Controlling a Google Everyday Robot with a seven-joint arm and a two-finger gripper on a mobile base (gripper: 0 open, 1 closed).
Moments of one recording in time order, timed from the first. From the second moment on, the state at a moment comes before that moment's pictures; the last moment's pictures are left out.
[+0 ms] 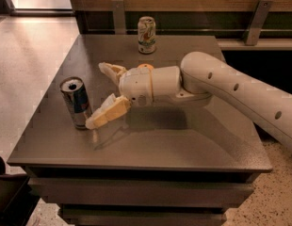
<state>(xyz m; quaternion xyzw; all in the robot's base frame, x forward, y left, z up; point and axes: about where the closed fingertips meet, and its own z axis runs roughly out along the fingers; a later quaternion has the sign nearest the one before) 0.511 0.122 0.891 -0.55 0.51 0.44 0.49</state>
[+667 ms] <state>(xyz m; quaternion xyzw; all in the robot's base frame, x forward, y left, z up) 0.500 0.154 0.890 -0.56 0.49 0.46 0.49</state>
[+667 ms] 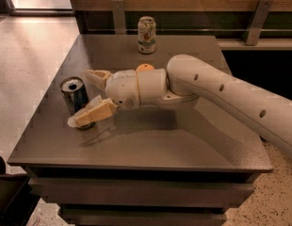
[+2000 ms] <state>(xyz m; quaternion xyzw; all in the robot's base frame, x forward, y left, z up) 0.497 0.172 0.884 -0.56 0.48 0.47 0.48</state>
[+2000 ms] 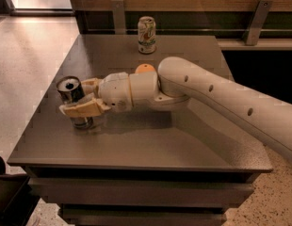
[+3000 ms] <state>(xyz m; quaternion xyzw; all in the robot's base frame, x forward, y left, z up) 0.499 0.168 0.926 -0.58 0.46 0.45 0.50</state>
